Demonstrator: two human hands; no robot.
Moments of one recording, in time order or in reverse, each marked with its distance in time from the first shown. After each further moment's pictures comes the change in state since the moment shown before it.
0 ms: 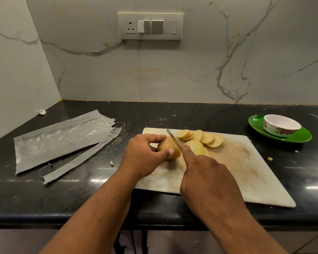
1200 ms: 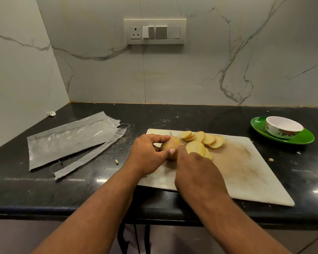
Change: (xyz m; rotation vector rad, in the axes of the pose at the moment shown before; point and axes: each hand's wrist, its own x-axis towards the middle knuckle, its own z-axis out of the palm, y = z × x) left_hand 0.002 -0.002 0.002 -0.015 -0.028 0.058; right_hand 0.013 -0.007 0.014 -0.004 0.040 -0.026
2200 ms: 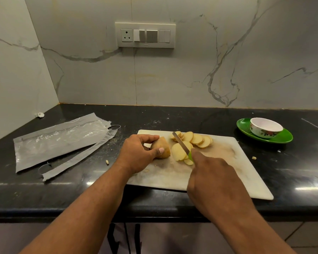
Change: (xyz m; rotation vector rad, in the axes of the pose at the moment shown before) left_hand 0.003 -0.001 -0.001 0.027 0.021 -0.022; right_hand -0.038 0.028 -0.043 0.033 0.034 0.051
